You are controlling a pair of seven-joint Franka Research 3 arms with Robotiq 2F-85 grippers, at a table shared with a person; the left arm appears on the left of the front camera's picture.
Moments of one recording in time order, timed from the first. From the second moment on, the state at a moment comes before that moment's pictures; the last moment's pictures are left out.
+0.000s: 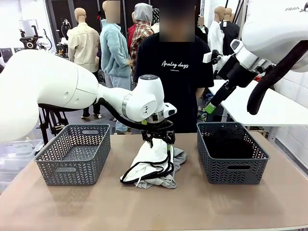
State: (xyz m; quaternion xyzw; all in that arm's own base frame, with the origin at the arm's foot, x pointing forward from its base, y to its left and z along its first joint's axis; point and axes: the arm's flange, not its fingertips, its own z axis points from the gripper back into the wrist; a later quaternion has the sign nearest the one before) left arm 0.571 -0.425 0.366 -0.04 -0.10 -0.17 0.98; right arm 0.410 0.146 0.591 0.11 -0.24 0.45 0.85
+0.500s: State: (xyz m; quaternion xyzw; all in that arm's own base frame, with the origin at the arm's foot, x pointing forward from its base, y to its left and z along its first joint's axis) left arm 0.573 -0.424 0.343 -0.03 -0.09 -0.17 0.98; right arm 0.410 0.146 0.591 0.11 -0.24 0.45 0.85
